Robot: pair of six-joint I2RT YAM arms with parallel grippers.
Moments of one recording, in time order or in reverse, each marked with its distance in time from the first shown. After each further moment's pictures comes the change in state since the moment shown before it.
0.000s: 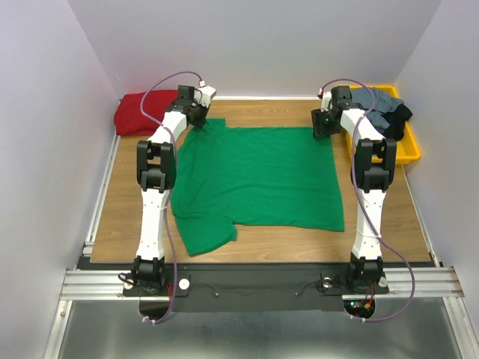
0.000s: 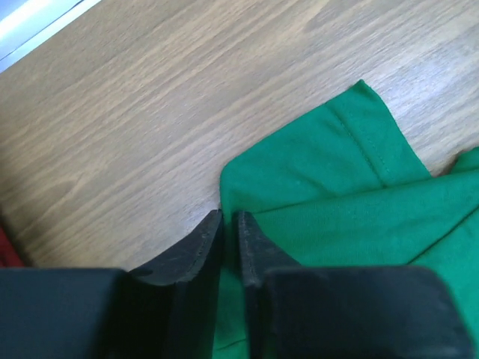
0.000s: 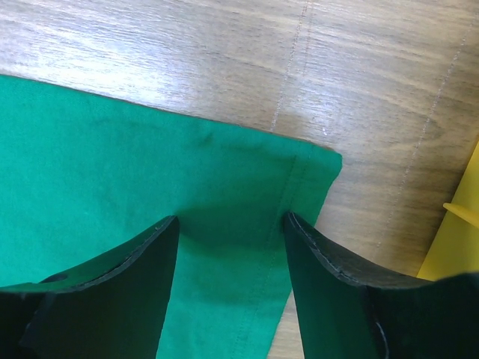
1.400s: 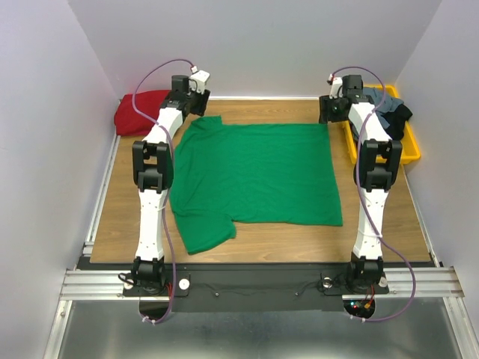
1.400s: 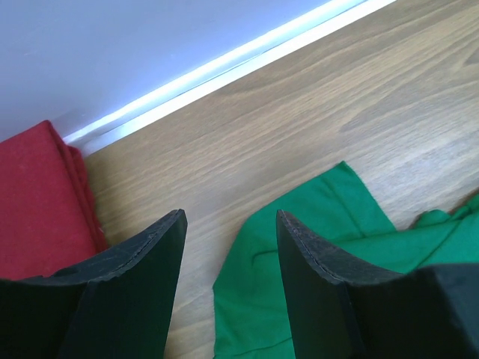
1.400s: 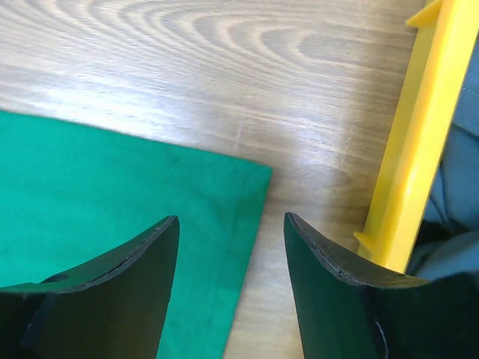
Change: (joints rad) left arm 0.015 -0.044 0.021 0.137 -0.027 -0.069; right arm -0.037 0.013 0.151 -0.003 -0.052 0.000
